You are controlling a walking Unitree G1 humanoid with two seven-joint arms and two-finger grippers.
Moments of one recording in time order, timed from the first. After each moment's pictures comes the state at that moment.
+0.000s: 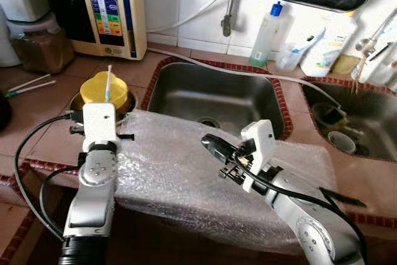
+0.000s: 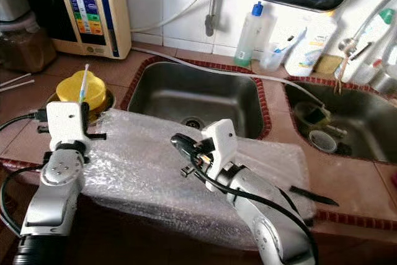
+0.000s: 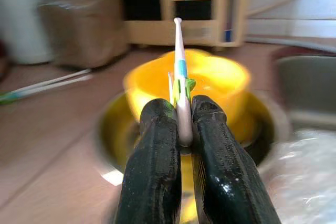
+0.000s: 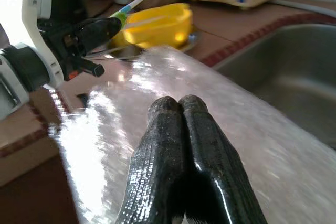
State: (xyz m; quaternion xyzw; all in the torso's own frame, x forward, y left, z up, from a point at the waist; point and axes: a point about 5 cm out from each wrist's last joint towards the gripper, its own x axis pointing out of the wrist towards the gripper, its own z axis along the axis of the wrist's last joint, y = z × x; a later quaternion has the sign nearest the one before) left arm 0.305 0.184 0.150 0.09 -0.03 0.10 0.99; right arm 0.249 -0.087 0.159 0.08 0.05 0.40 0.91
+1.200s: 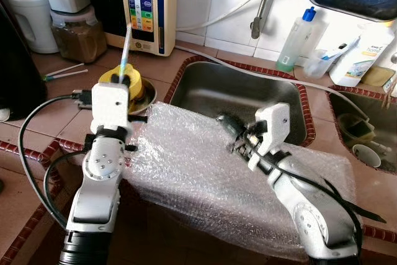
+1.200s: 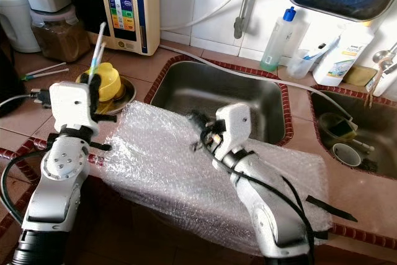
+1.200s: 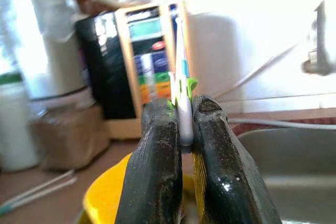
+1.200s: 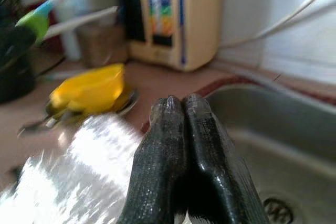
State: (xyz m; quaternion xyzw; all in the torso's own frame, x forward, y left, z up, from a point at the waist) left arm 0.299 0.141 0.196 0.13 -0.18 -0.02 0.97; right arm 0.285 -0.109 0.187 0.09 -0.05 0.26 0.96
